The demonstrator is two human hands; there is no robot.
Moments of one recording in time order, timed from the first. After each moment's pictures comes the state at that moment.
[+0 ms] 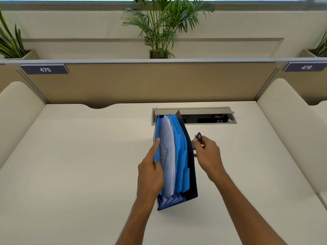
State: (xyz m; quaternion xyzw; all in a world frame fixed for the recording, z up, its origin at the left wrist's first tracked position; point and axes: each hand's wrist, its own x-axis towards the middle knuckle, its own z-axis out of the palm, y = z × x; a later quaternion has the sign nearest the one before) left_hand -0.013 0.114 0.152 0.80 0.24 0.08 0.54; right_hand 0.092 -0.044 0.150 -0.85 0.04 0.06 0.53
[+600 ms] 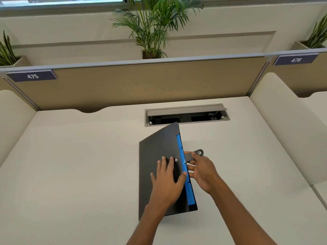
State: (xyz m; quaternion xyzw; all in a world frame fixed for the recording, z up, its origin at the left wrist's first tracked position) left_hand 0.004 0.061 0.079 0.91 0.13 -0.11 0.37; right_hand 0.081 -0.076 0.094 -0.59 0.20 0.27 0.73
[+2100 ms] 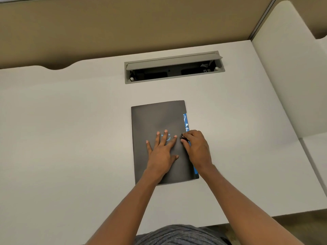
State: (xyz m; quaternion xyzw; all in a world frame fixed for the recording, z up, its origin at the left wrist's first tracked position) left_hand 0.002 0.020 -0.009 0.96 0.03 -0.20 0.19; right_hand 0.046 -0.138 -0.017 -0.94 -0.09 0.01 0.33
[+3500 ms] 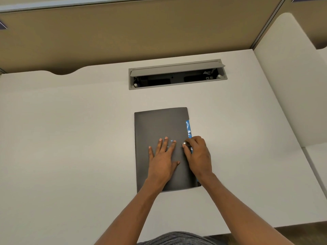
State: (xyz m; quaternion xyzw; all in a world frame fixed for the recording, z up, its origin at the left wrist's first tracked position) left_hand -0.003 0.023 -0.002 0.96 0.05 -0.17 0.21; right_hand 0.042 -0.129 -0.011 -0.94 -0.05 0.02 0.34
